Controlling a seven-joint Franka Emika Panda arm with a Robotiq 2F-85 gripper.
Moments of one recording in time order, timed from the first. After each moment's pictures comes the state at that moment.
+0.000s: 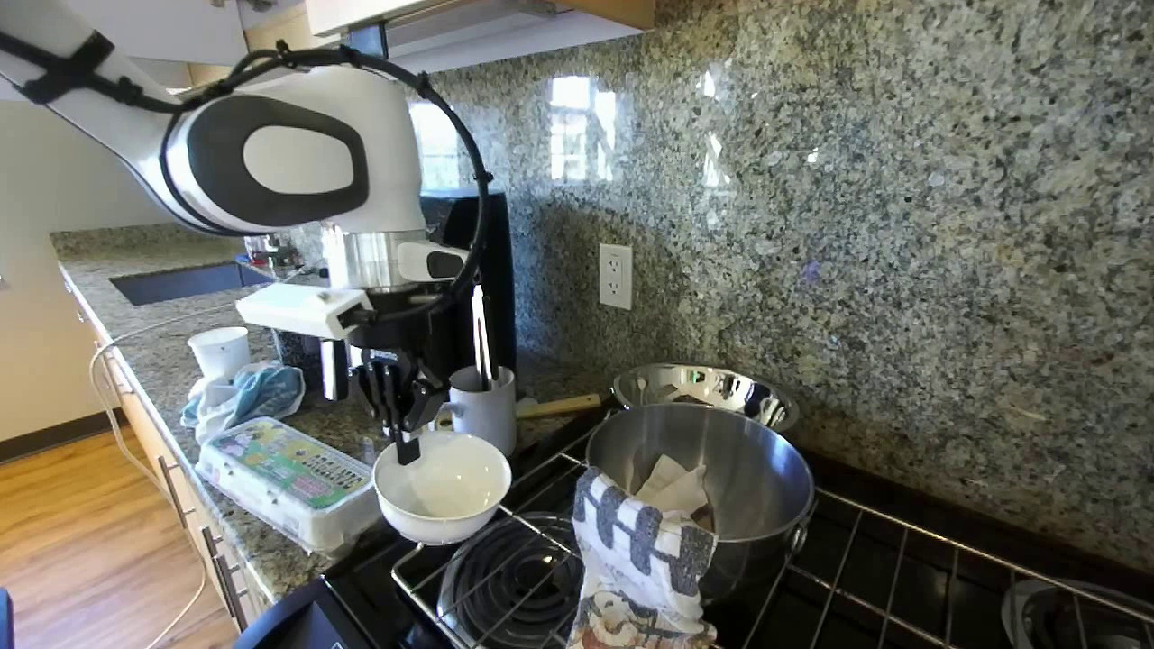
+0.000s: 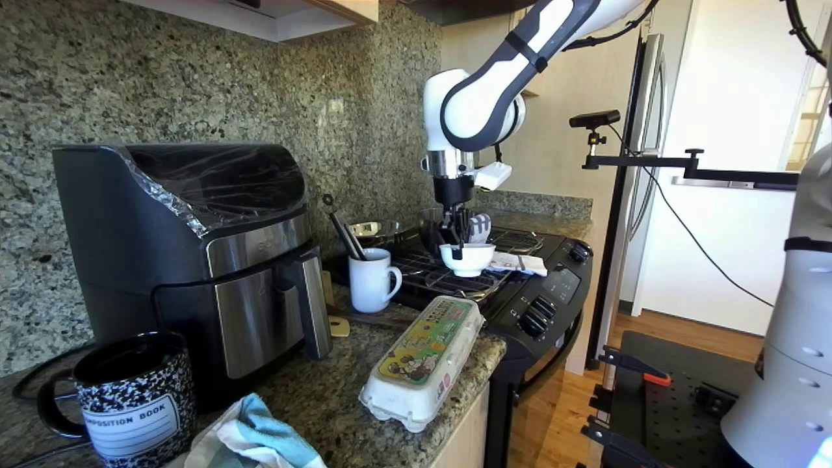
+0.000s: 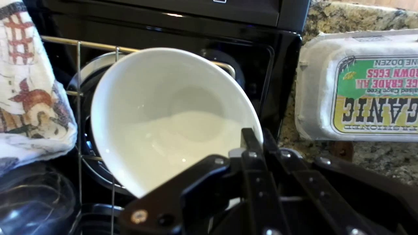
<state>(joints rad) -0.08 0.11 -0.04 -2.27 -0.17 2.34 -0.14</state>
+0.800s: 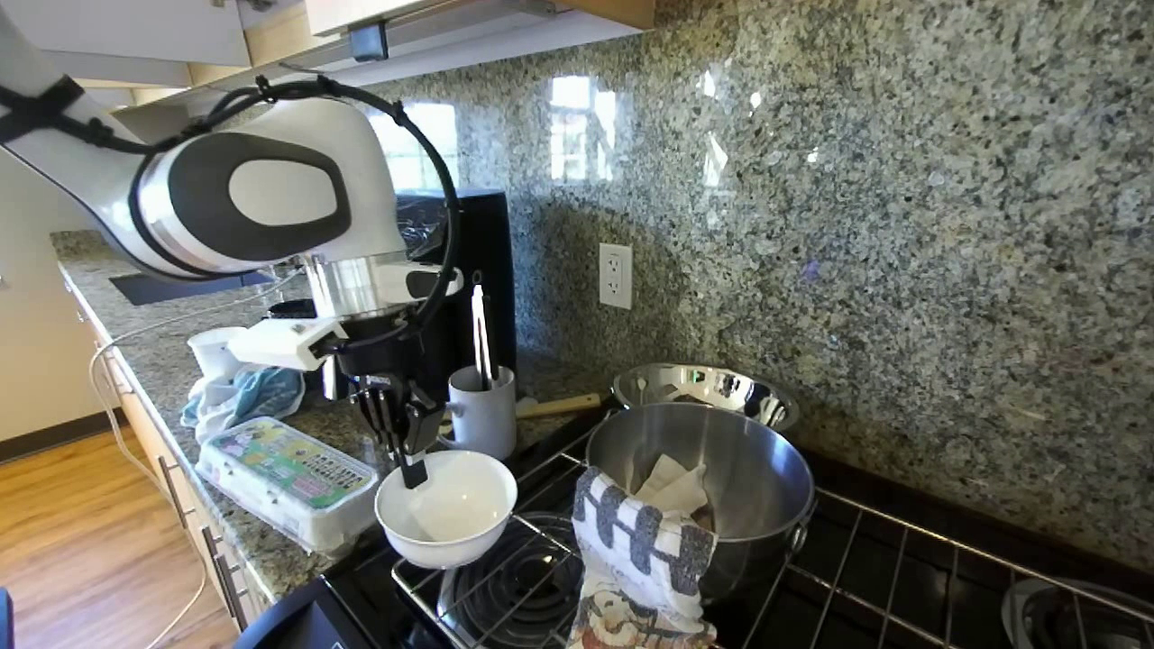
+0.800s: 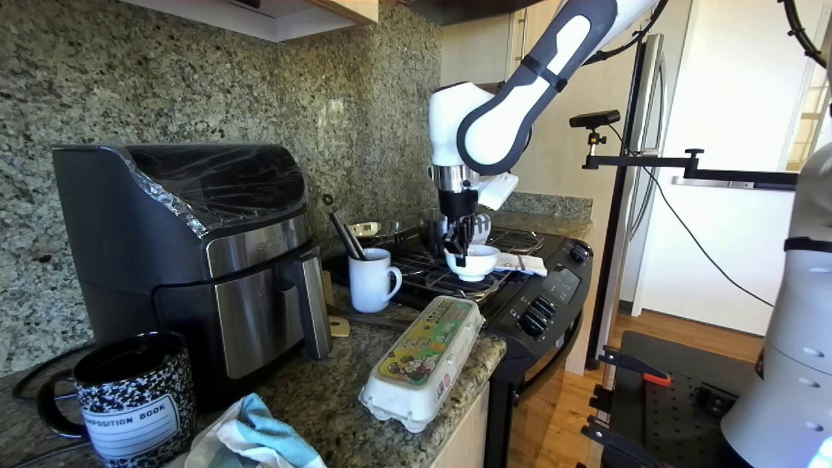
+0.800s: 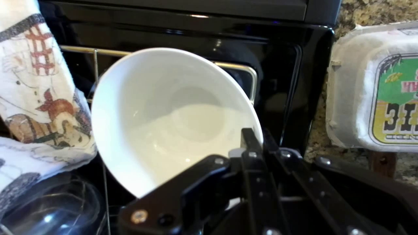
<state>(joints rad) -0.07 0.11 -0.05 -2.35 -0.34 2.47 0.06</state>
